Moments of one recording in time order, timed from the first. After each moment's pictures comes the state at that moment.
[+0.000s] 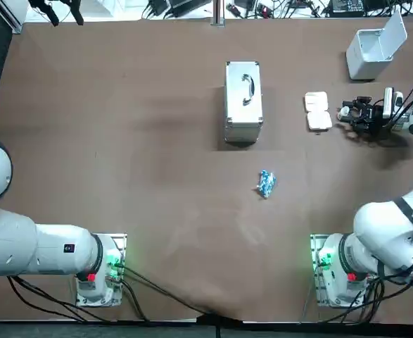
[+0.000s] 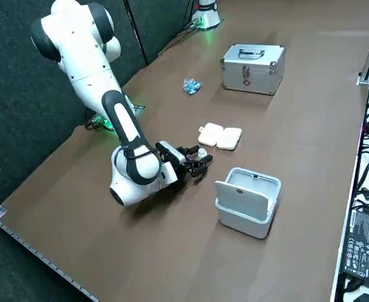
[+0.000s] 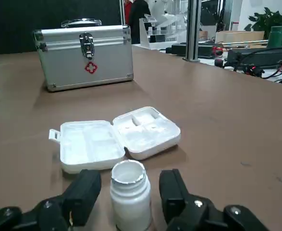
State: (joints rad) arm -0.61 0.75 -0.08 -1.95 1.16 1.68 -2.69
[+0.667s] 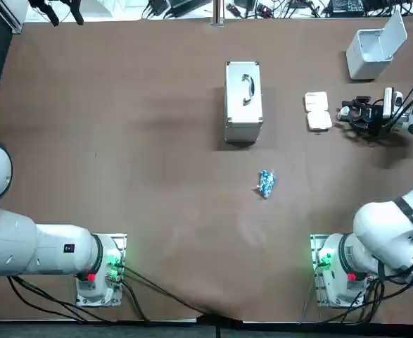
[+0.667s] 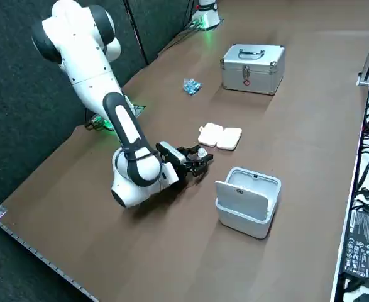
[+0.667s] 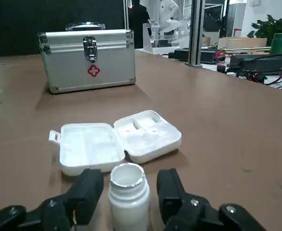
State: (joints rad) arm -0.61 0.77 -0.08 -1.92 1.16 1.66 -2.71
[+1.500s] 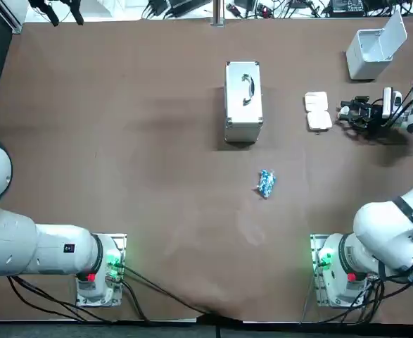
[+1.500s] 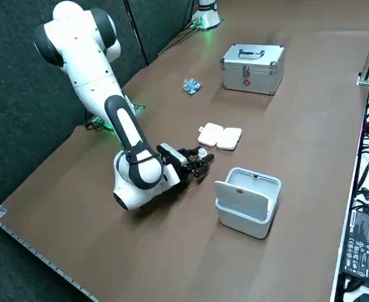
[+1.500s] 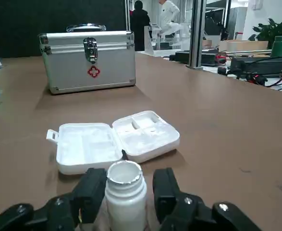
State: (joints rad) arm -0.61 0.80 -0.08 -1.90 1.16 1.64 -2.71
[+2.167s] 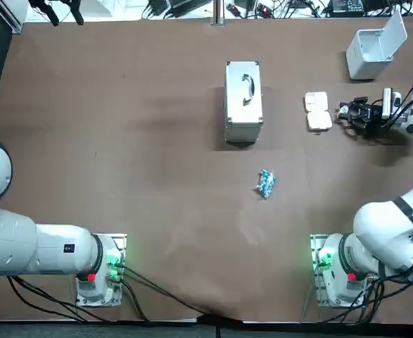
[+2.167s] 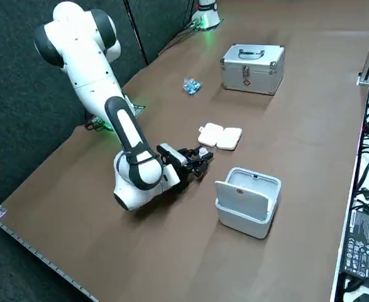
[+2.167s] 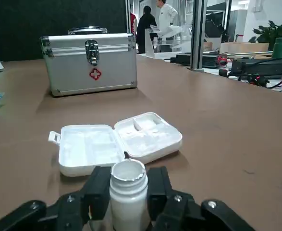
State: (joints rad) arm -0.61 0.80 -0.08 -1.90 1.17 1.63 -2.71
